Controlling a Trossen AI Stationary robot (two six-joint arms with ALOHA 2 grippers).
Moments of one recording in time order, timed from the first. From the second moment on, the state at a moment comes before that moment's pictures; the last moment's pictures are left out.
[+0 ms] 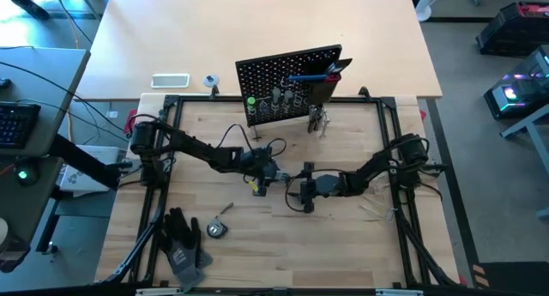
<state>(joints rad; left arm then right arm) 0.06 1.86 0.85 0.26 -0.01 0.27 0.18 1.96 0.53 0.96 0.32 -0.26</state>
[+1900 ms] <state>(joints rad) 0.07 1.86 0.85 0.21 0.20 0.11 0.06 1.89 0.62 0.77 0.17 -0.09</state>
